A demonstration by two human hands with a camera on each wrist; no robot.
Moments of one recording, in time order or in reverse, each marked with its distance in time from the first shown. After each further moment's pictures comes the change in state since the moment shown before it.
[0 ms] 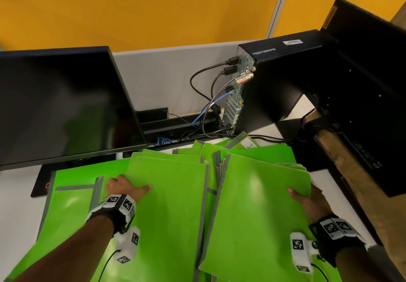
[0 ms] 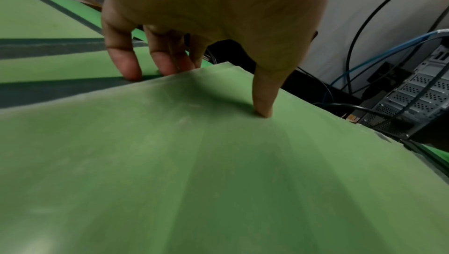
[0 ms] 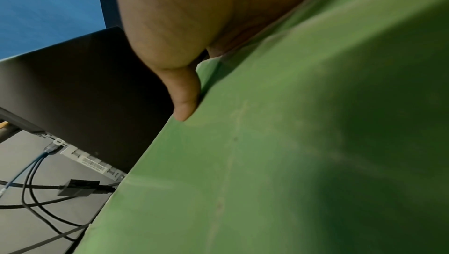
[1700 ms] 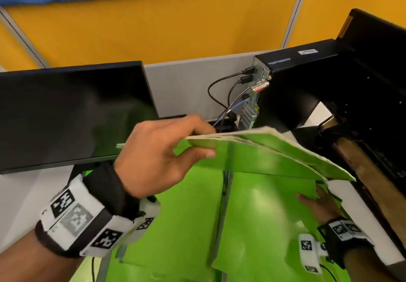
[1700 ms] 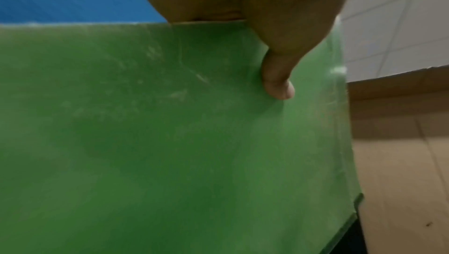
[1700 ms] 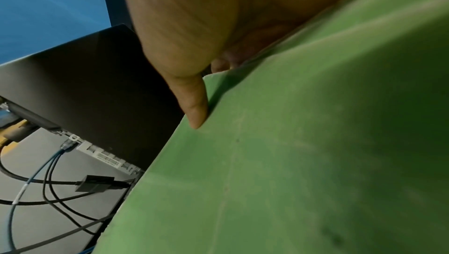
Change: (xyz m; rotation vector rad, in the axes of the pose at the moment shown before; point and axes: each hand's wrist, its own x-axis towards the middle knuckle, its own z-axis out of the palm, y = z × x) left_hand -0.201 0.035 -0.205 -0.517 0.470 1.486; right_hand 0.011 -0.002 0.019 -0.058 -0.013 -0.079
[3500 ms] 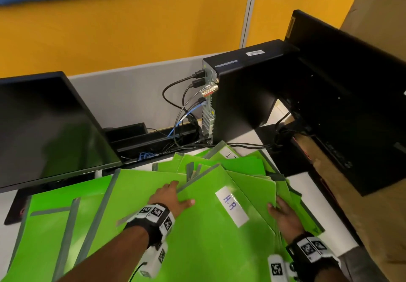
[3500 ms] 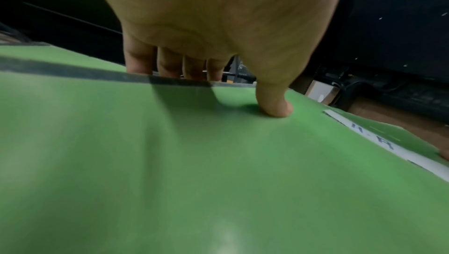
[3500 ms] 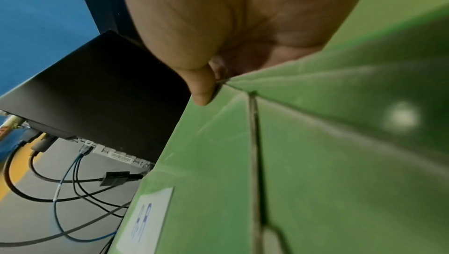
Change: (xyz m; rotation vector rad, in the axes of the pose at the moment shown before) left_hand -0.059 -0.118 0.238 0.250 -0.750 -1.016; right_hand -0.018 0.038 -0.007 0.339 -0.149 0.103
